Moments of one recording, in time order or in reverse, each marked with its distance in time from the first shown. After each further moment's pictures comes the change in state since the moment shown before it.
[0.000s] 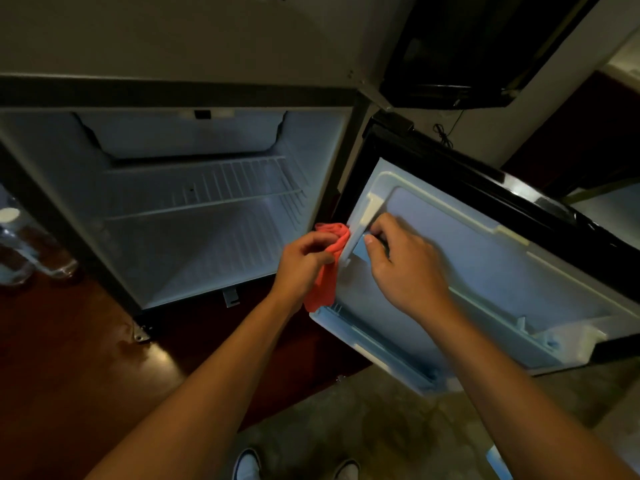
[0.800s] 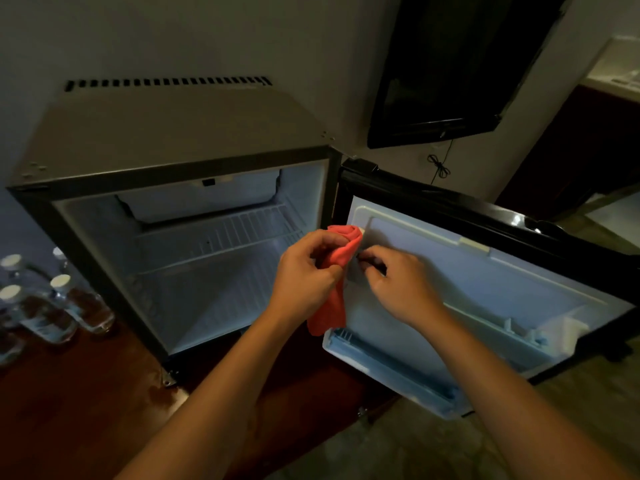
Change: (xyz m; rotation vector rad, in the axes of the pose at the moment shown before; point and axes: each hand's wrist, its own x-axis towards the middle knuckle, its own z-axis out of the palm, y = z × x) left_hand -0.049 0.093 0.014 0.363 -0.073 0.434; right_hand -0.001 0.008 -0.013 0.220 0.009 0.042
